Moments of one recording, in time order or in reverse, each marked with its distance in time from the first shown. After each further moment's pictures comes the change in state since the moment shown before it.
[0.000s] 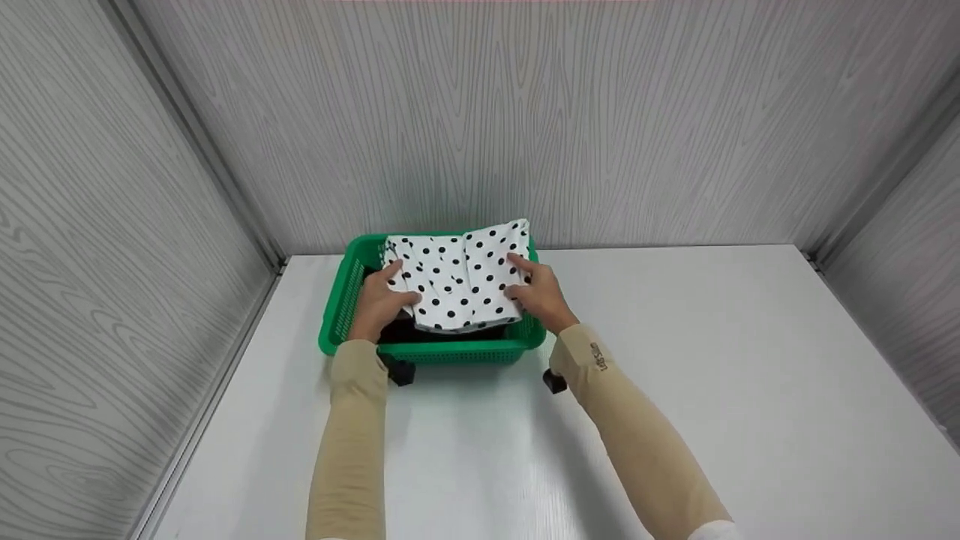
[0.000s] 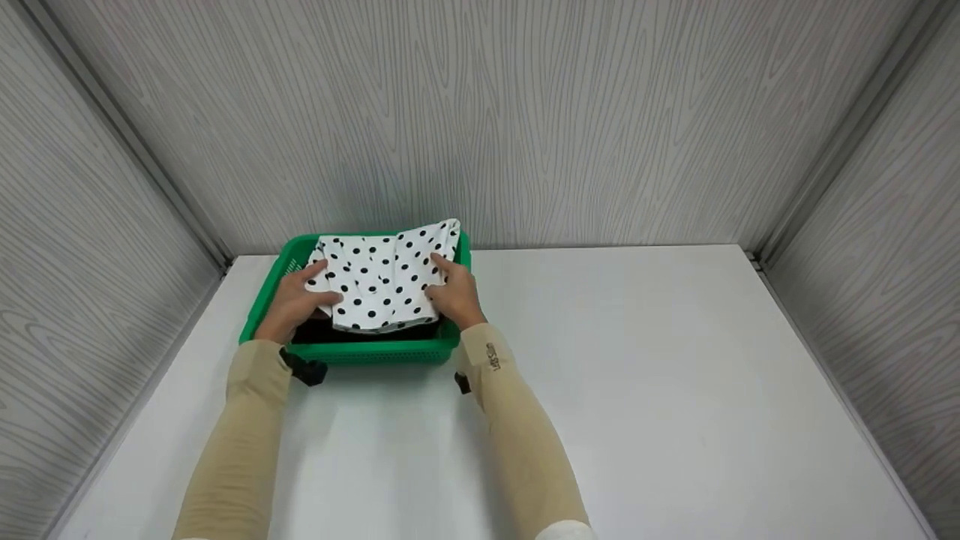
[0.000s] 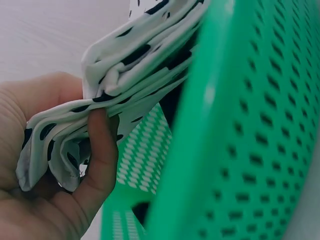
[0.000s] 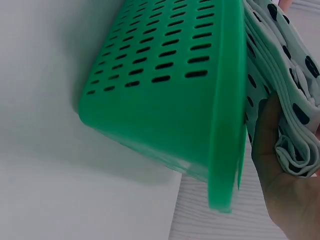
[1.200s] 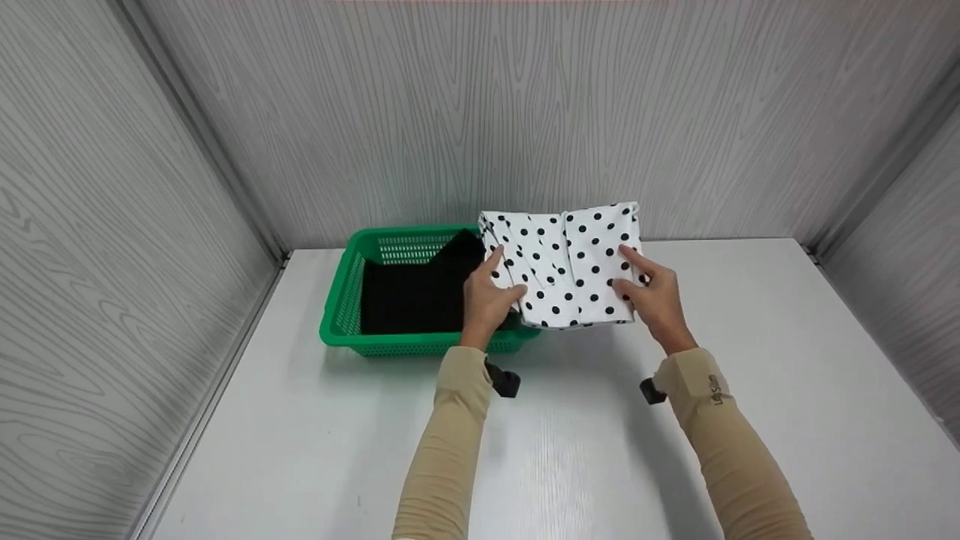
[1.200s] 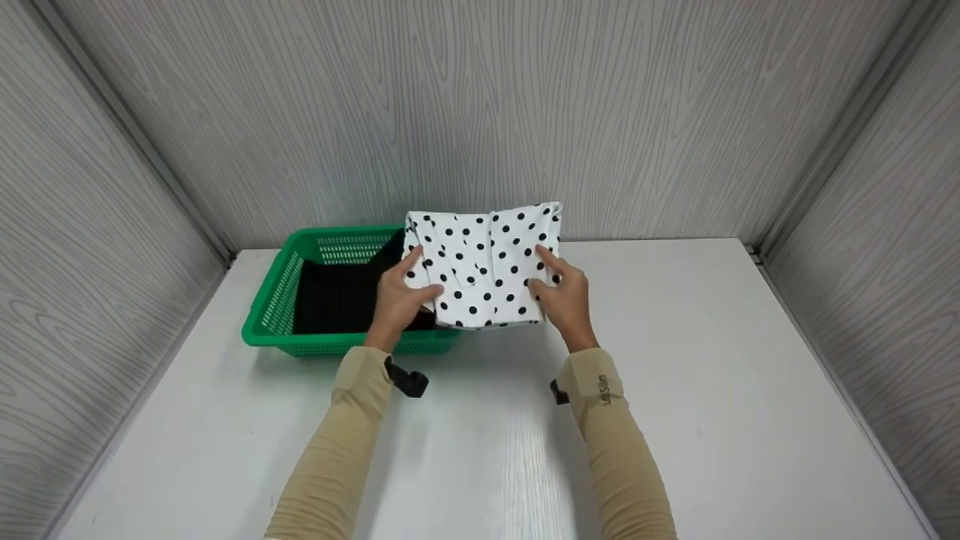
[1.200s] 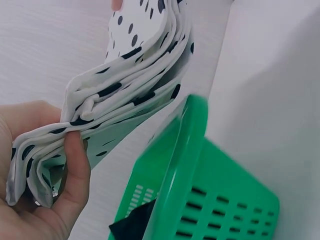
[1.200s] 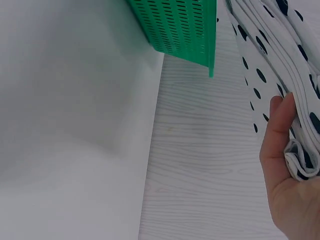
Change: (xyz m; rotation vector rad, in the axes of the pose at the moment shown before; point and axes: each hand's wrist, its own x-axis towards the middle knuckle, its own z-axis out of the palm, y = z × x) left_hand -0.023 0.067 0.133 -0.178 0.075 0.208; right_hand -0.048 0.031 -0.128 -0.005 0.269 -0.106
